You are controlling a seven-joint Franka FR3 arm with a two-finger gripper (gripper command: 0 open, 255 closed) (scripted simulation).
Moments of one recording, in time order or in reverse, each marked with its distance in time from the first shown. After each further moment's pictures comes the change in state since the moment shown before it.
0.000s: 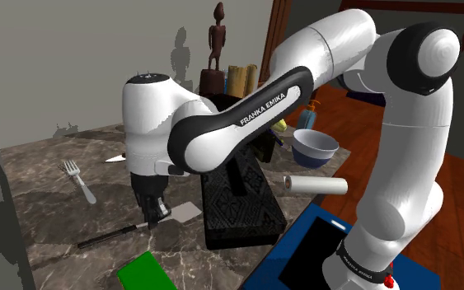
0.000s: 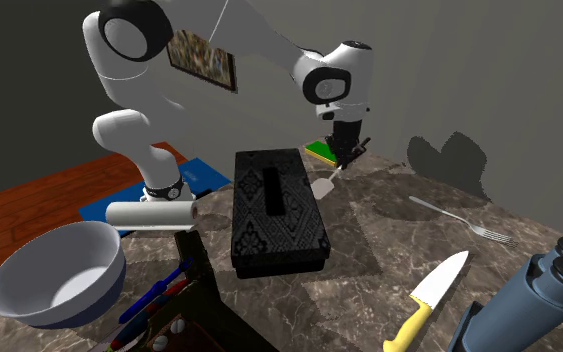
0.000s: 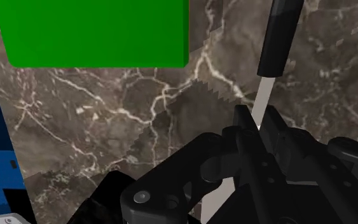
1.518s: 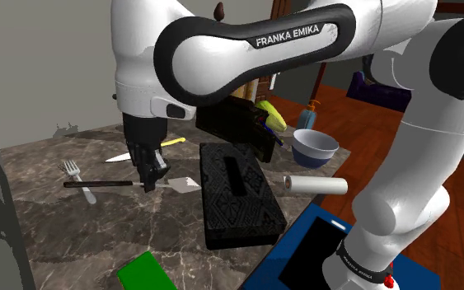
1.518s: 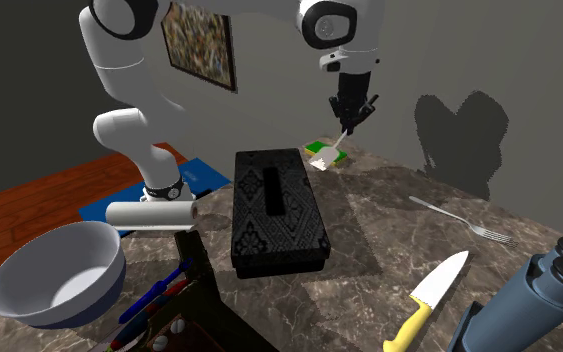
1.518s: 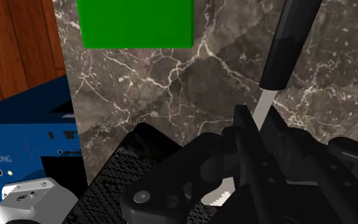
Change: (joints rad) arm -0.137 -0.172 0.134 0.181 0.197 -0.260 -0.124
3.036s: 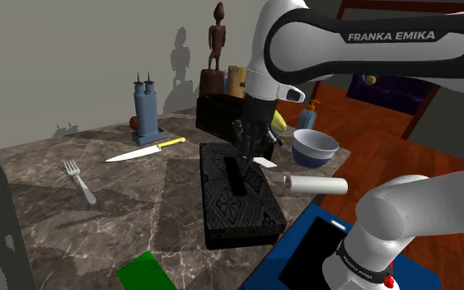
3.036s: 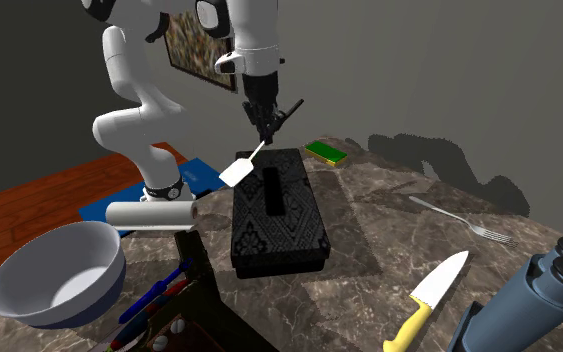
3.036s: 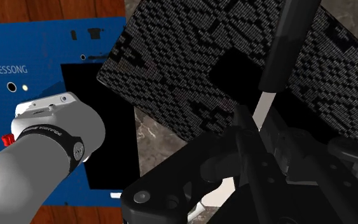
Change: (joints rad) arm 0.112 -0.903 -0.653 -0.558 0.578 -0.194 -0.783
